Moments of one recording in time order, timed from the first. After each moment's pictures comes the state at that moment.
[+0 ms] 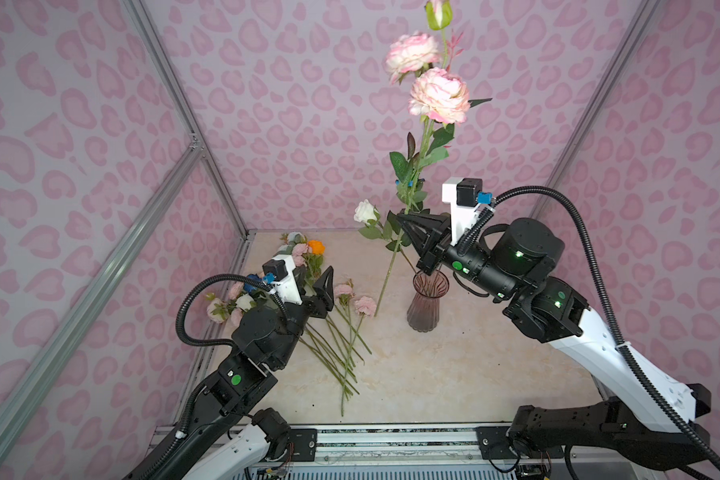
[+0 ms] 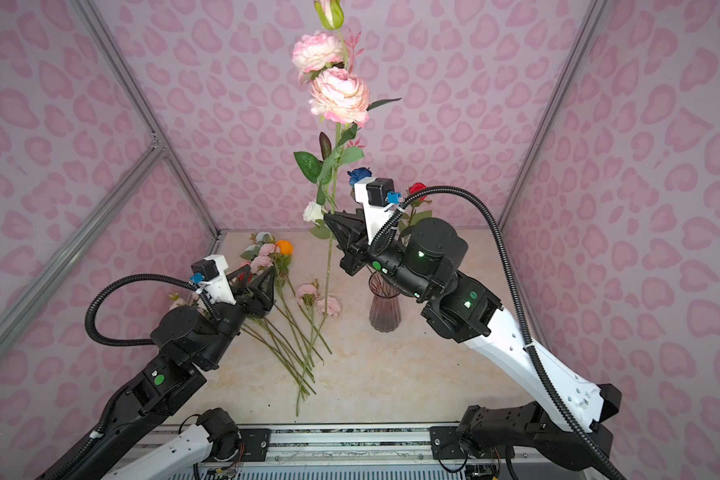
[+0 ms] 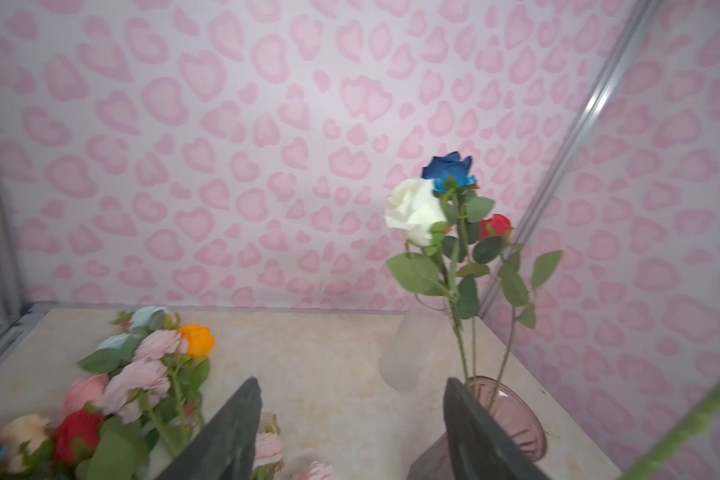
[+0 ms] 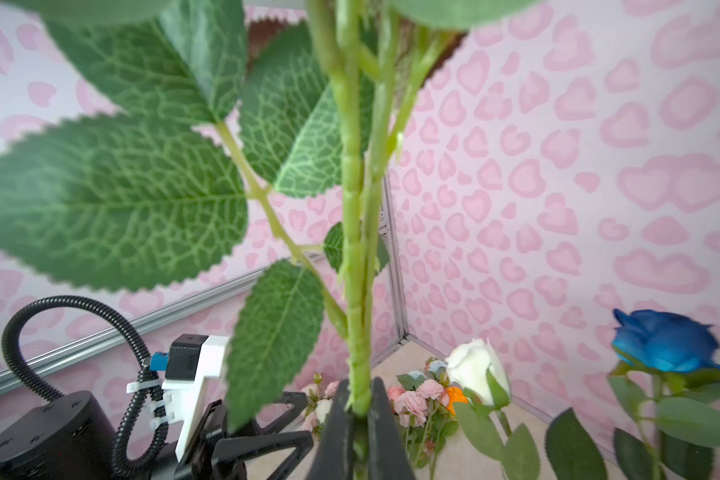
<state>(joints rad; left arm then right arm) -0.70 0.64 0.79 -0.11 -0.49 -0.30 0.91 1.25 1.66 -0.24 0.02 0.15</state>
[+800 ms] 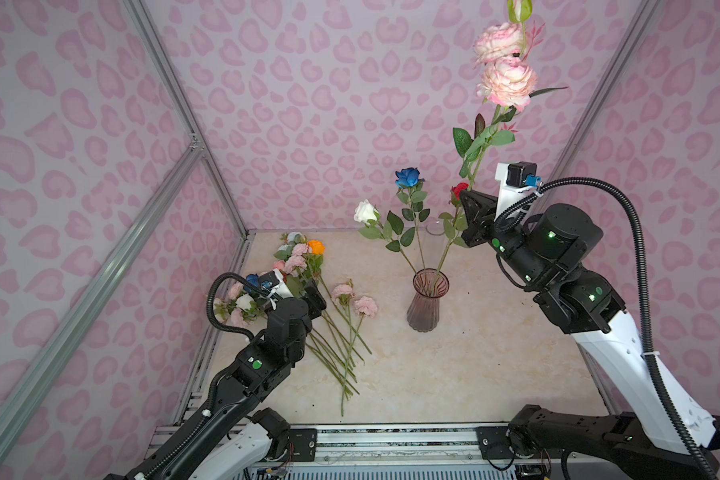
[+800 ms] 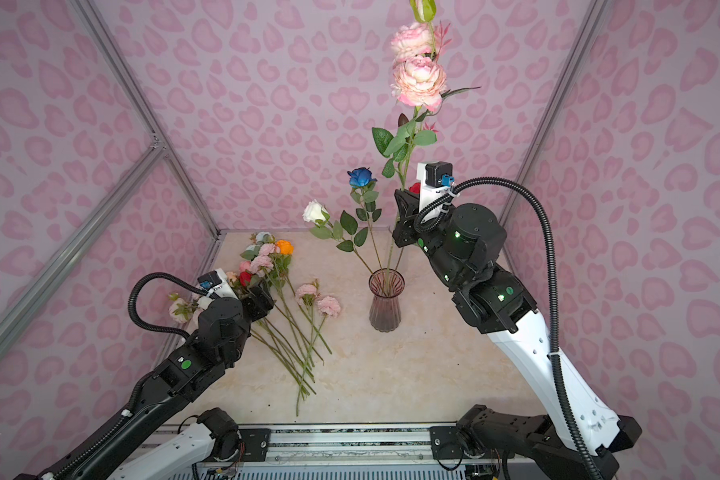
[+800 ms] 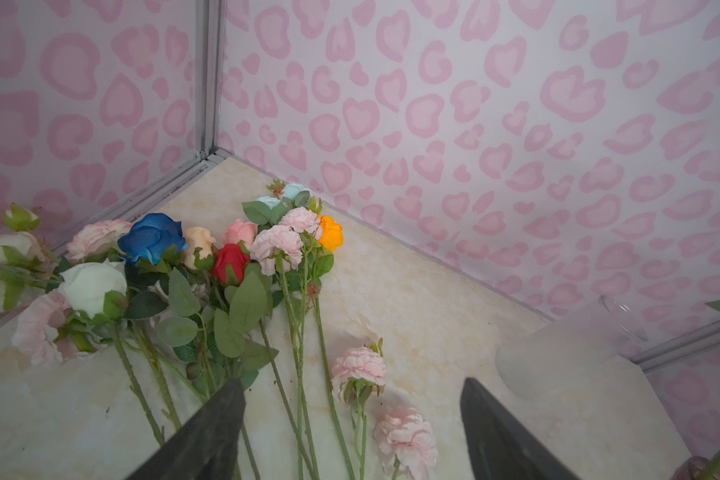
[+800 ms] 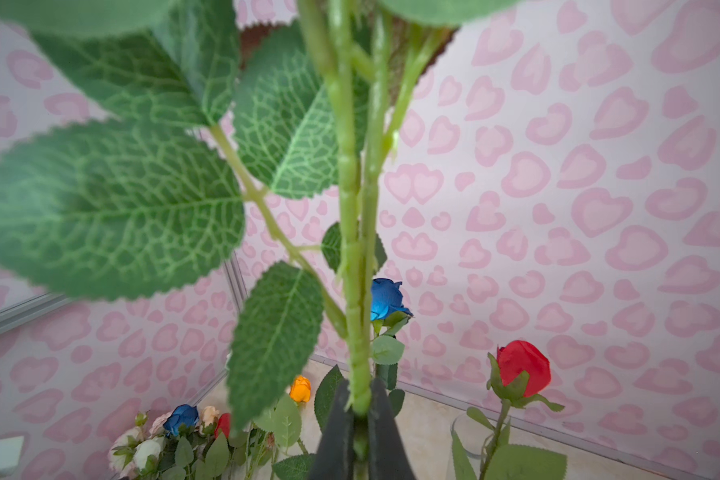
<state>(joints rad) -0.61 0.79 0.75 -0.32 -0.66 -0.66 0.62 1.22 1.64 -0.34 0.19 0.11</state>
